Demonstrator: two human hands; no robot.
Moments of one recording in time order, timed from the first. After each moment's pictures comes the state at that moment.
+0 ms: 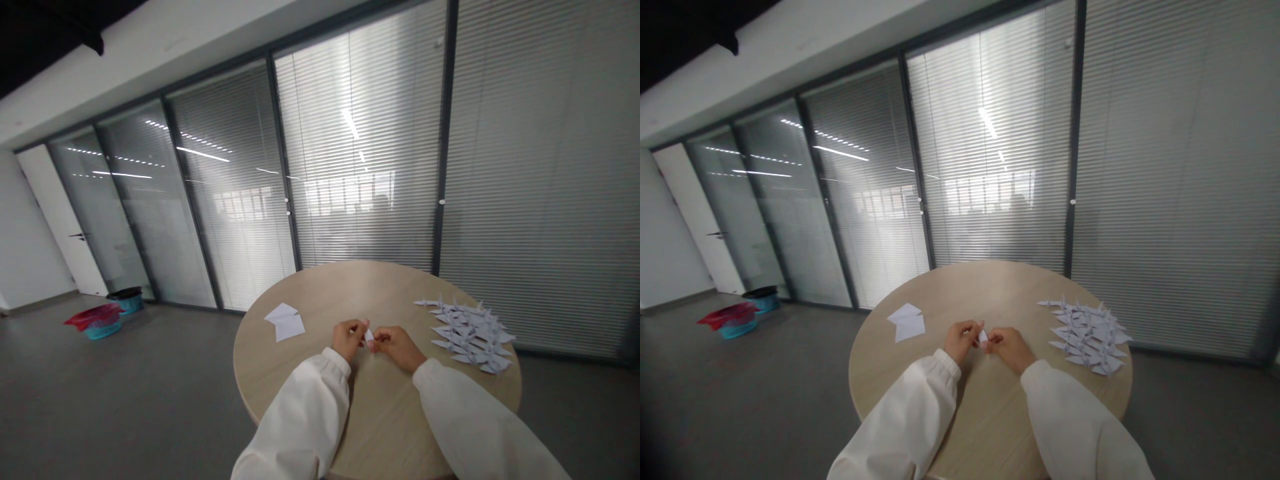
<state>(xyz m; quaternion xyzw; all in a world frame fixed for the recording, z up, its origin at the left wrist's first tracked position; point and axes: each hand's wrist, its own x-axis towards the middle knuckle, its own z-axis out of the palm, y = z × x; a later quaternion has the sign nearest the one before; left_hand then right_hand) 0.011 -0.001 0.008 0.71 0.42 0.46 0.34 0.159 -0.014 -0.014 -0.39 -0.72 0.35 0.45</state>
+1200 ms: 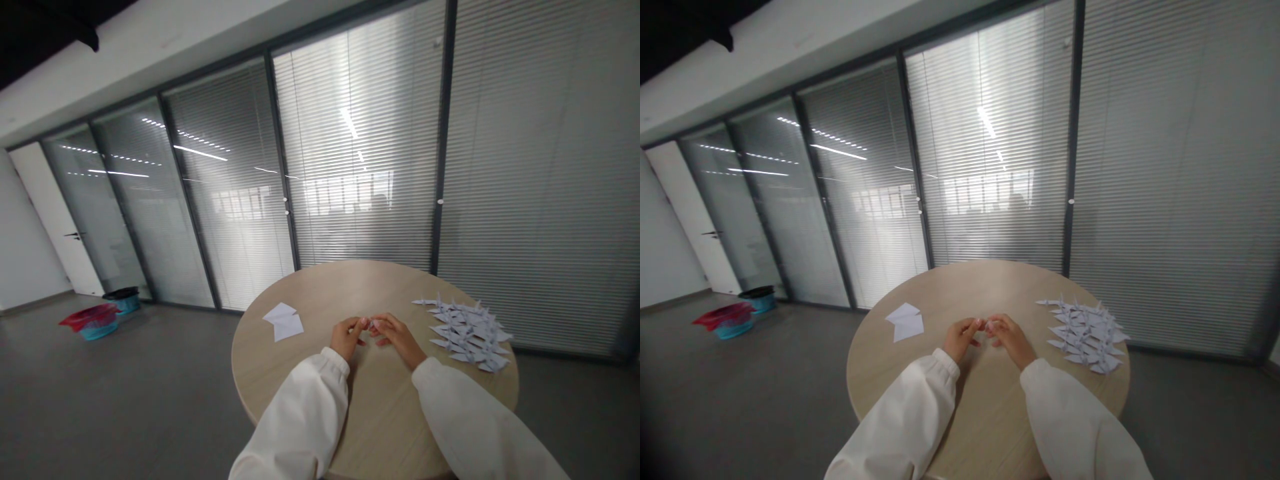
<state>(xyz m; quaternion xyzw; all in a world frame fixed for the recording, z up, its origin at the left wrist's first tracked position) 0.010 0.007 -0.002 0.70 0.37 0.47 0.39 0.161 -0.011 -0.011 -0.39 -0.59 0.44 0.54</state>
